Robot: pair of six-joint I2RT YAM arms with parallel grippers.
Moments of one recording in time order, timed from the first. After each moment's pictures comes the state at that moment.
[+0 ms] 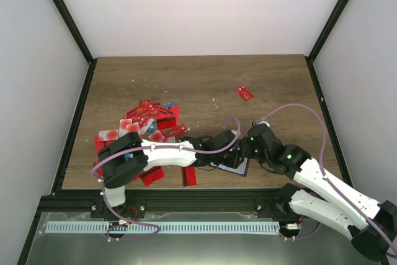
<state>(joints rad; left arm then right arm) -1.18 1.86 1.12 -0.08 0.08 -0.77 0.75 0.82 0.63 -0.68 0.16 0.79</state>
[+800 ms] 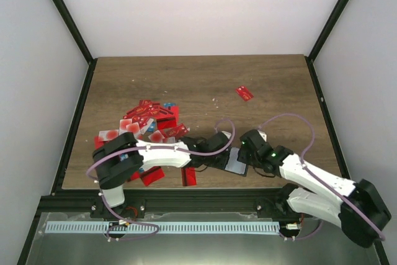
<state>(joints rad) -1.15 1.77 1.04 -0.15 -0.04 -0.69 0.72 0.94 0.49 -0.54 0.16 0.93</state>
